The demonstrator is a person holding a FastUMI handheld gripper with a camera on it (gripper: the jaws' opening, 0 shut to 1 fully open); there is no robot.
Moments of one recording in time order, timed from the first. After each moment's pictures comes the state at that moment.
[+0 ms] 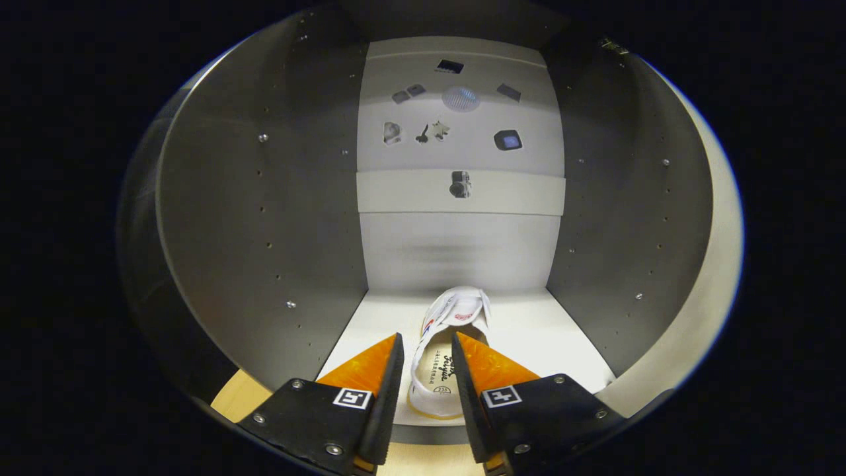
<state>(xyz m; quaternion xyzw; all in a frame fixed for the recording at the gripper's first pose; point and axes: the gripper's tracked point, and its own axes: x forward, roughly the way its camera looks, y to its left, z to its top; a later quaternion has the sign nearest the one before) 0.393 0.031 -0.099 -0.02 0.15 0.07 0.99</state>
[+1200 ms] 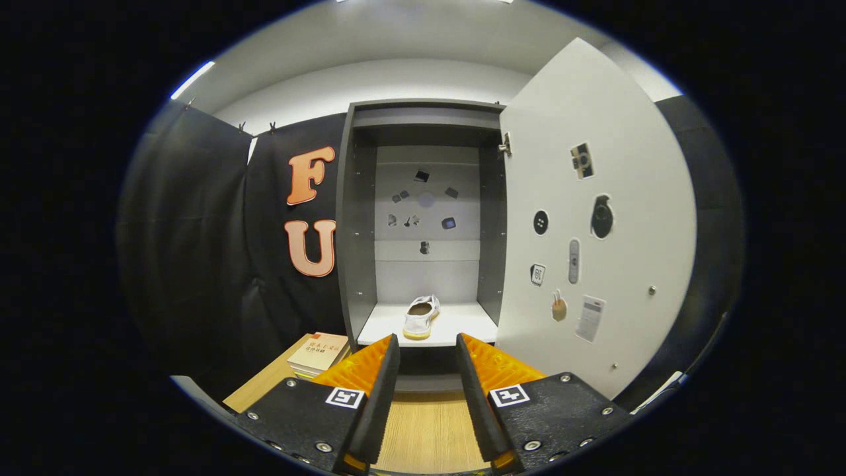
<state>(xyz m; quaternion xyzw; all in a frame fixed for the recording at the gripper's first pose) 0.068 -0.038 -0.015 -0.01 0.04 0.02 1.00</state>
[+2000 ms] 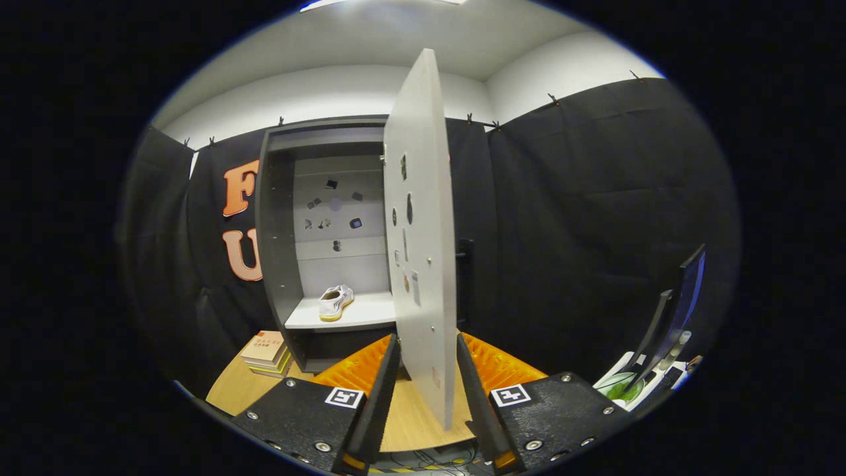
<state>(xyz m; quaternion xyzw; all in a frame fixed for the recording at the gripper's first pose) -0.032 -0.202 -0.026 0.02 0.04 -0.12 0.99</state>
